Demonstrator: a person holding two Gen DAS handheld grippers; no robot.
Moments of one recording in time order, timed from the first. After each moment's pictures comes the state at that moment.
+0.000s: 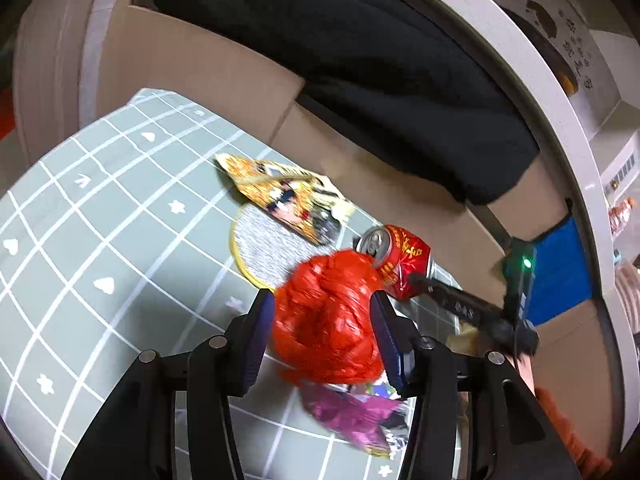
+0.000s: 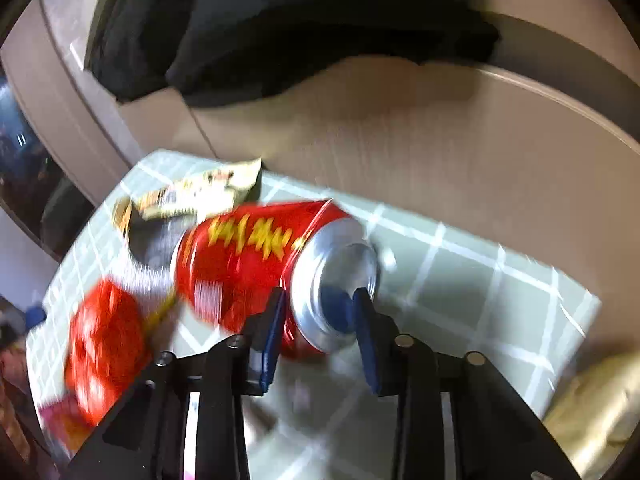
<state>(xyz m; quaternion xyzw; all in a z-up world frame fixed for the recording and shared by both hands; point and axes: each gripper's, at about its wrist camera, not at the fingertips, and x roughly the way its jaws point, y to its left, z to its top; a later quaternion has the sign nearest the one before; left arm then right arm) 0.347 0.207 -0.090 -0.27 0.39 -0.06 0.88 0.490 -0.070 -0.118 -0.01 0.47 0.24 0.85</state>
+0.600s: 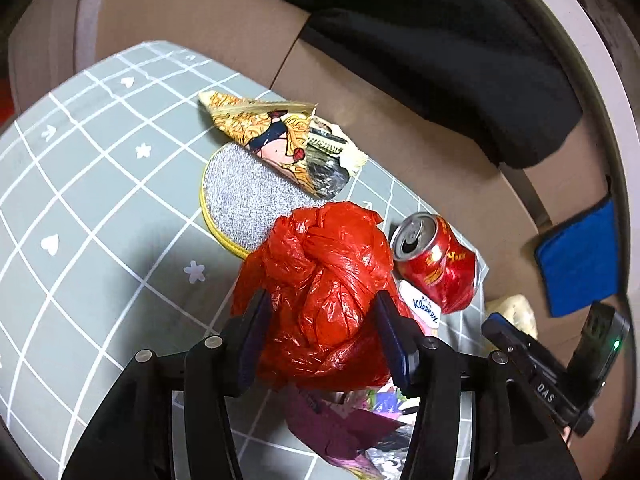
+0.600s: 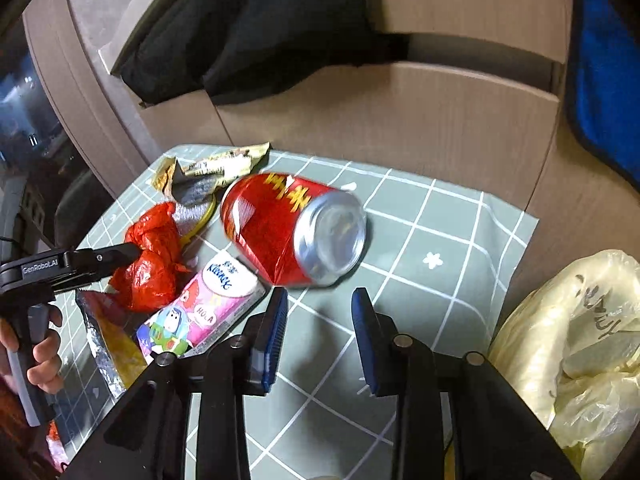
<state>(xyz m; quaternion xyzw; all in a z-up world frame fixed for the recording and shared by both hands) 0.379 0.172 -0.132 -0.28 0.45 -0.04 0.85 0.406 -0.130 -0.099 0.01 0.44 0.24 0.87</state>
